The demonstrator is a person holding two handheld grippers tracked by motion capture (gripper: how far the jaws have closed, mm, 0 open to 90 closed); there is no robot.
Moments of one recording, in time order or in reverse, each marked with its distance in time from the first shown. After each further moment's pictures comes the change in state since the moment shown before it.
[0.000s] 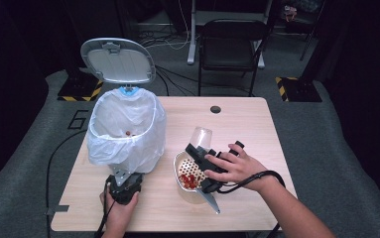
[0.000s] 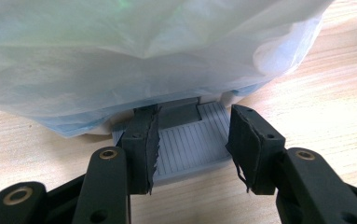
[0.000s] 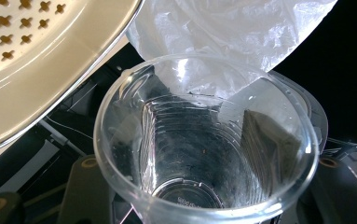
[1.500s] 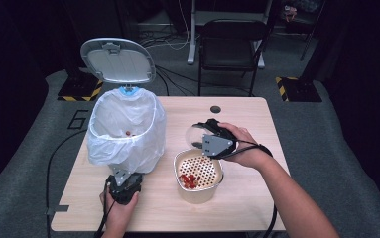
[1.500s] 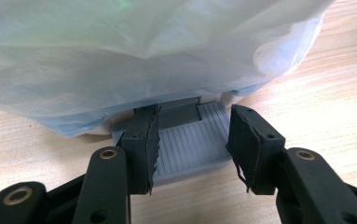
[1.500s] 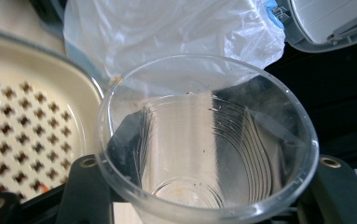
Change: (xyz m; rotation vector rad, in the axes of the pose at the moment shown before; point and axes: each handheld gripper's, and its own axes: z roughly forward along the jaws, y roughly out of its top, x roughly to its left) left arm 0.000 0.000 0.000 -0.001 -0.001 -0.003; right arm -0.022 -0.087 0.039 -0.259 0.381 1.108
